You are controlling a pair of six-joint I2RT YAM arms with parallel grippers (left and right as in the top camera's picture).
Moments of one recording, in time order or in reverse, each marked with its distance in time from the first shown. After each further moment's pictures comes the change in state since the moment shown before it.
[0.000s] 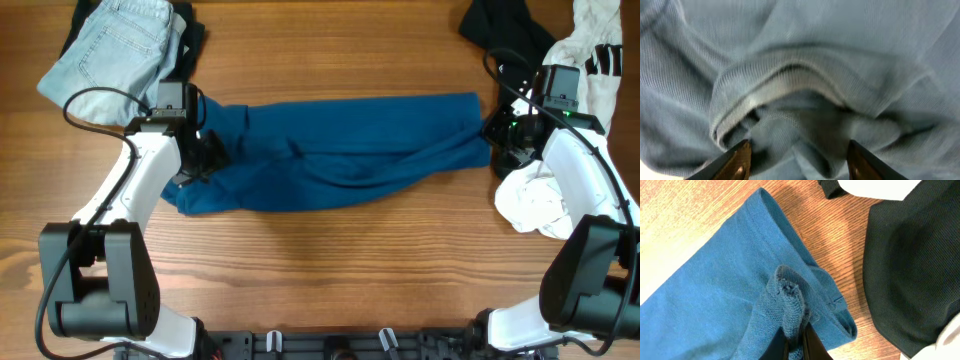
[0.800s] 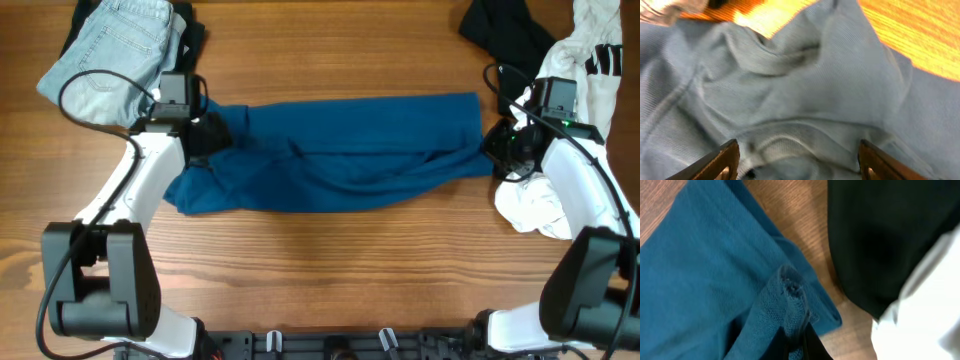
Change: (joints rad) left arm -0.014 0.000 -0.002 0.211 -0.114 -0.005; right arm 0.000 -0.037 -0.062 -0.055 0.066 0.023
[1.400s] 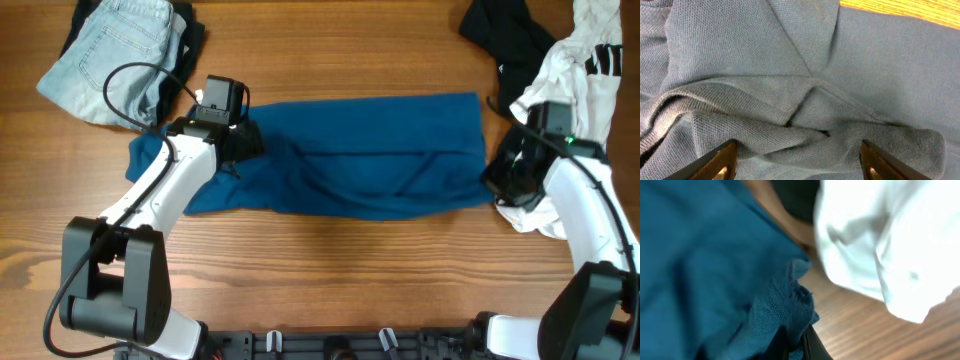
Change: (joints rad) left arm -0.174 0.000 0.000 -0.033 0.001 0.000; right arm 0.000 -0.135 -0.061 -0.258 0.064 0.071
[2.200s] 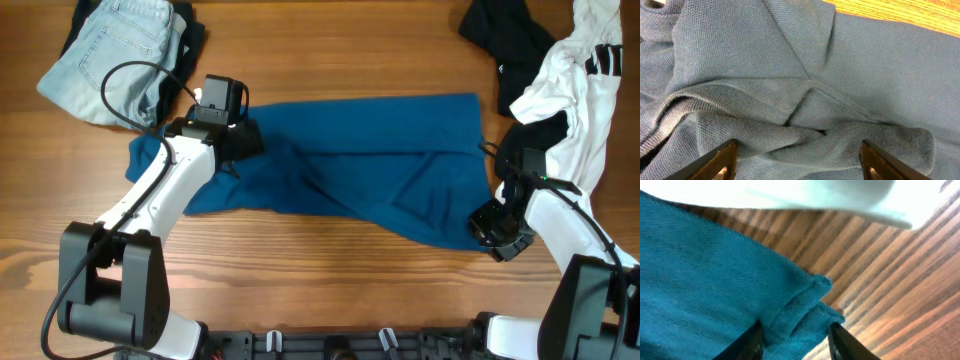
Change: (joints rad) left arm -0.002 -0.018 0.000 0.000 0.000 0.000; right arm -0.005 -0.012 -0.328 0.101 0.039 0.234
